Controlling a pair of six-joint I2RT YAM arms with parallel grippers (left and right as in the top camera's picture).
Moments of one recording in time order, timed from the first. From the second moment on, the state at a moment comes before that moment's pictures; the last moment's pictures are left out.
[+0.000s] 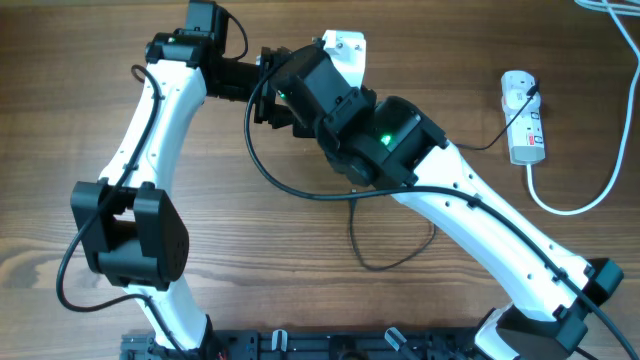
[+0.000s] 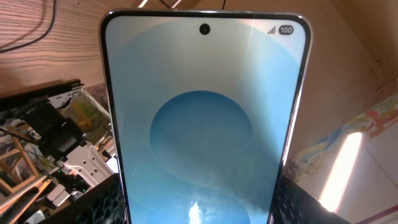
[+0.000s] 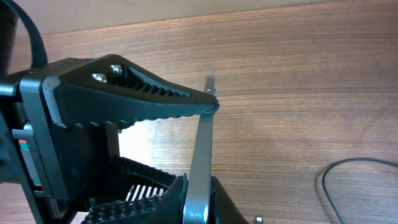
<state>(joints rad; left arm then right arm) -0.14 1.95 1.73 -1.09 1.36 -1.05 0.84 1.73 1.91 -1.05 0.45 0.72</state>
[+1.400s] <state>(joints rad) -0.14 1.95 1.73 -1.09 1.40 -1.07 0.83 1.74 1.91 -1.03 0.56 1.97</state>
